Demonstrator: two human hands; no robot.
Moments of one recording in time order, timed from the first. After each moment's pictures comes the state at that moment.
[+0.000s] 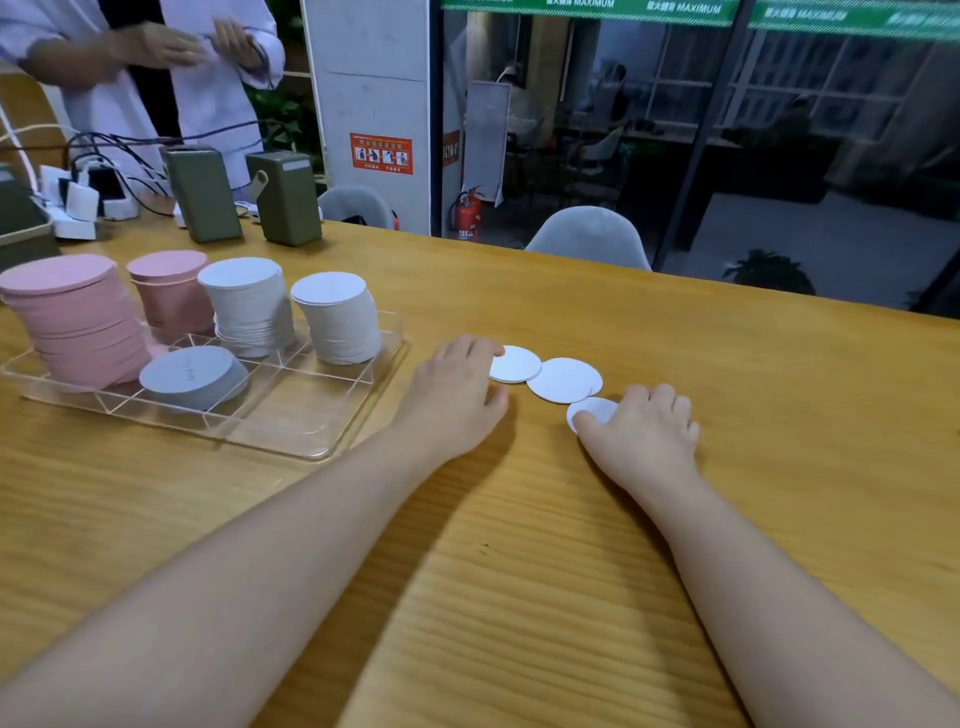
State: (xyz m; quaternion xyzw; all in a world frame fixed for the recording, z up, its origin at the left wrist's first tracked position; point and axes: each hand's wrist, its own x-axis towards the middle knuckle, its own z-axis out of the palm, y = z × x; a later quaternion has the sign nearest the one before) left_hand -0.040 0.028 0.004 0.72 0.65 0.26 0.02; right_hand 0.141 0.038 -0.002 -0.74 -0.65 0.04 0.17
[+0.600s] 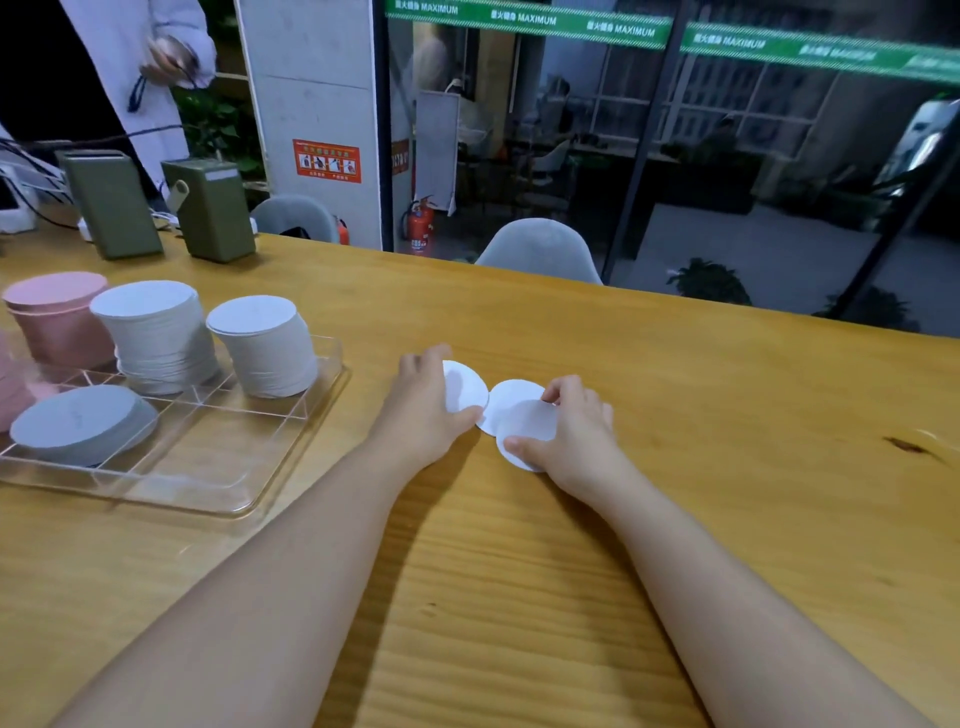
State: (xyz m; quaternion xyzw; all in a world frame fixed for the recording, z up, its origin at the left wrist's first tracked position) left_hand -0.026 0.066 -0.004 0.66 0.65 0.33 0.17; right_hand 0.143 0.054 0.006 -0.63 -0.71 0.20 0.26
